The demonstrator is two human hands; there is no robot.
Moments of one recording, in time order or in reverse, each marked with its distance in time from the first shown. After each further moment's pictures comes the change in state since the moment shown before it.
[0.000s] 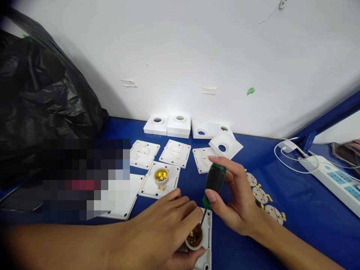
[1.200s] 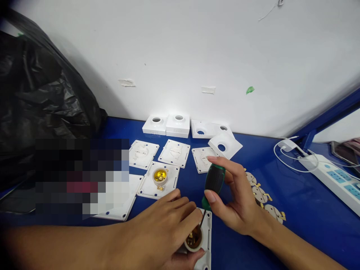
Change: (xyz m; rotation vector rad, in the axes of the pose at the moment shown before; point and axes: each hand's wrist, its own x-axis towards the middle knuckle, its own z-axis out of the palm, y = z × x) left_hand 0.001 -0.003 0.000 -0.022 -0.012 0.025; right_hand -0.001 0.001 -0.002 -0.062 0.032 0.023
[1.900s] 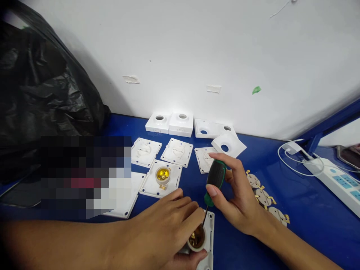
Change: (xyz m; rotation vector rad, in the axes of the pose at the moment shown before) left_hand -0.001 0.002 0.004 -0.013 0.047 -0.027; right_hand 0.005 -0.001 0.001 0.069 -0.102 0.107
